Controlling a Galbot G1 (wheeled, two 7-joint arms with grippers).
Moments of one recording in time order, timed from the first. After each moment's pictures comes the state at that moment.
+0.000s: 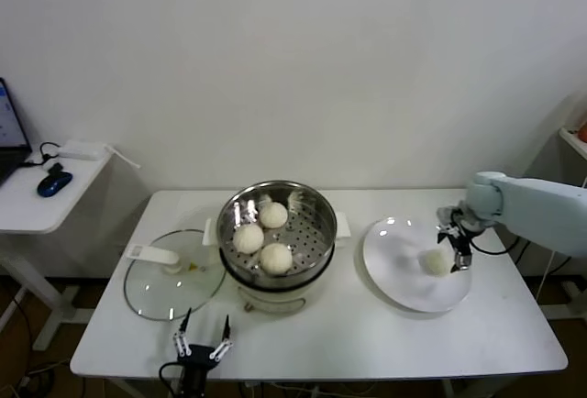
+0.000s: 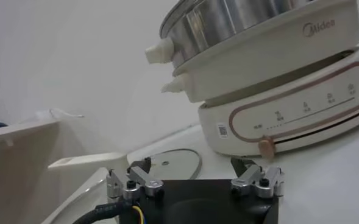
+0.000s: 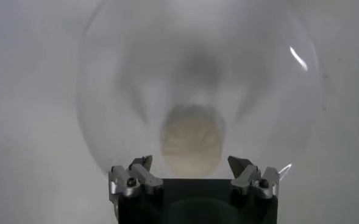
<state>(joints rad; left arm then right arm) 1.53 -1.60 -0.61 -1.49 0.43 -0.51 -0.12 0.46 0.82 -1.69 0.98 0.38 -0.07 -0.86</state>
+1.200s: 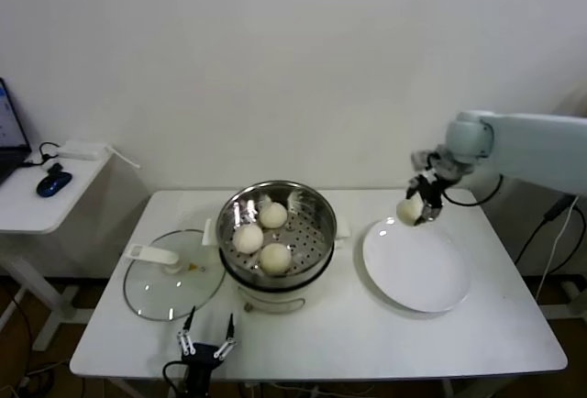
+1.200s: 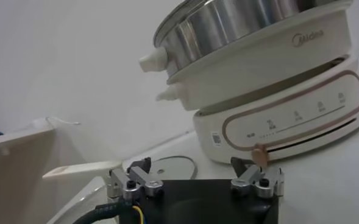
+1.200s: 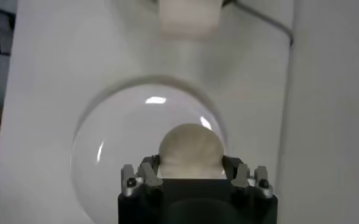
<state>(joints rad) 1.53 -1.61 -0.59 -1.50 0.46 -0.52 -0.14 0.94 0.92 -1.91 1.28 0.71 -0.18 -0.88</state>
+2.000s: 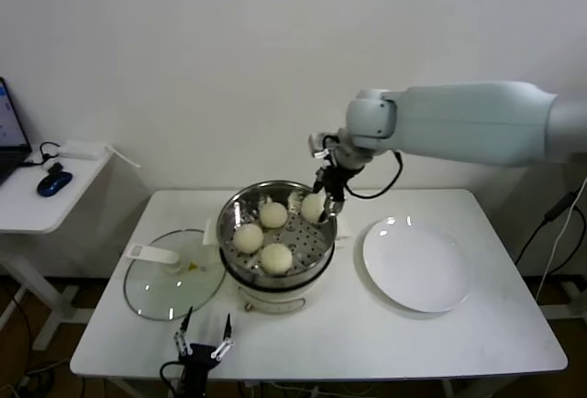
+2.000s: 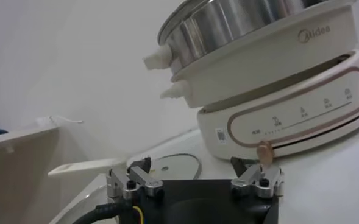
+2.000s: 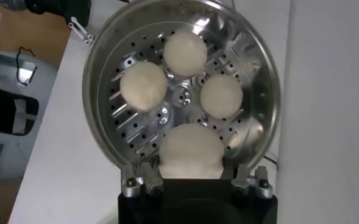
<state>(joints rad) 1.53 -1.61 -0.60 -1.49 0.45 -0.52 -0.13 0.92 1.19 -1.77 1.34 0.96 -0.35 -0.80</state>
